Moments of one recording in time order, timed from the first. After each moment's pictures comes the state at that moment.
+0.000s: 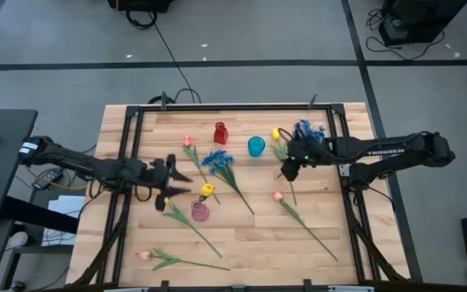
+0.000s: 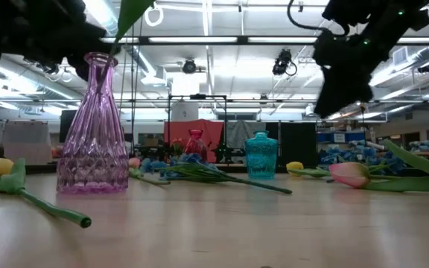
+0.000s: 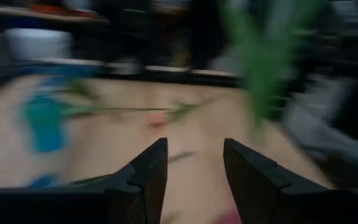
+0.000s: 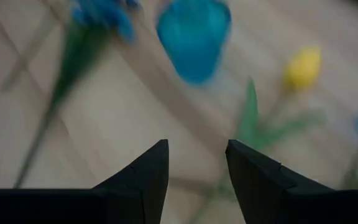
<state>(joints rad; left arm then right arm) -0.20 0.68 0.21 0.37 -0.11 -0.14 -0.10 1.09 0.69 -0.58 0.26 0.59</state>
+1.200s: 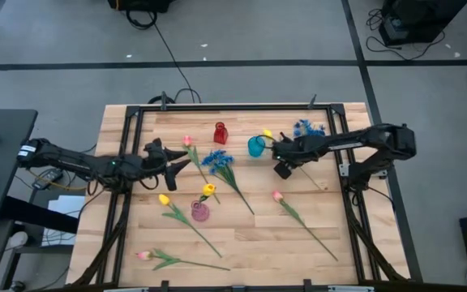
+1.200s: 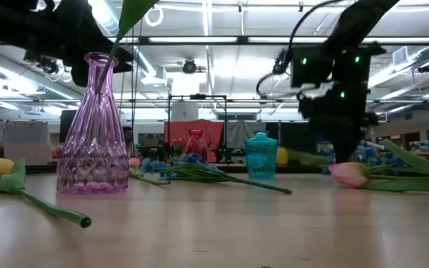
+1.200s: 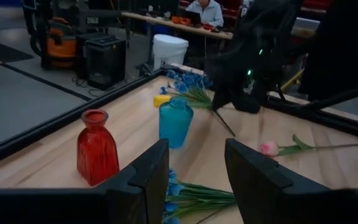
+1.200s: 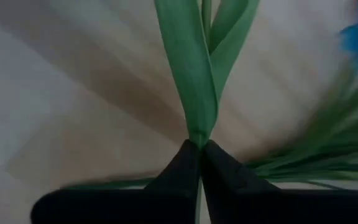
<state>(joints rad) -0.16 0.65 0.30 0.20 -0.55 -0.27 -0.21 1.50 0.82 -0.80 0.30 0.64</state>
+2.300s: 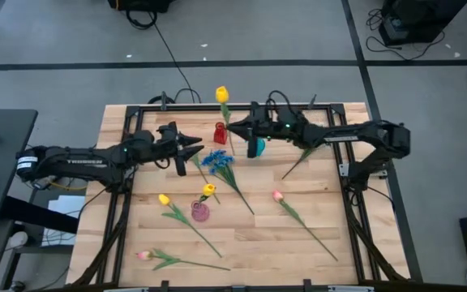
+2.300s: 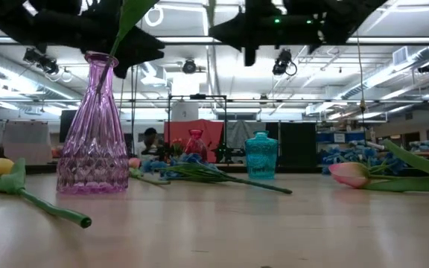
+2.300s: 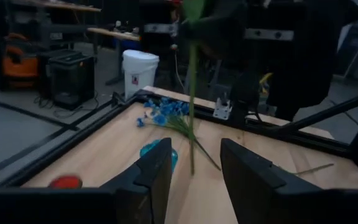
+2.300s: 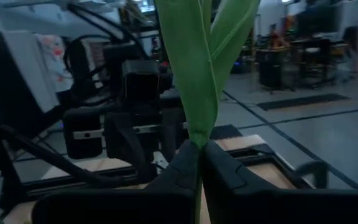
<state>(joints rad) 0.20 0.90 0.44 0.42 -0.06 -0.16 -0.30 1.57 0.97 0.66 -0.23 0.14</state>
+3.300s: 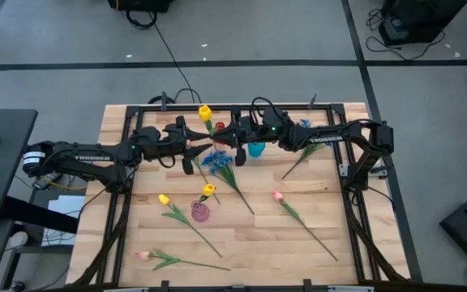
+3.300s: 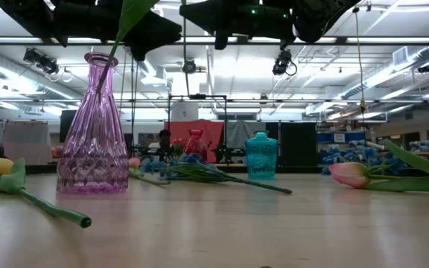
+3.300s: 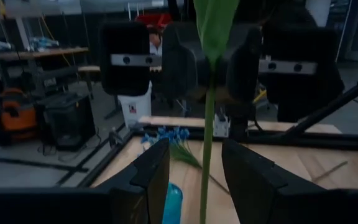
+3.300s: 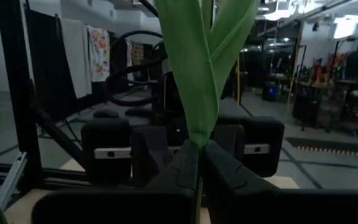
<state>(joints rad) 0.20 1.02 0.53 0.55 -0.01 0.03 -0.23 1.72 1.14 0.71 -0.33 -0.02</state>
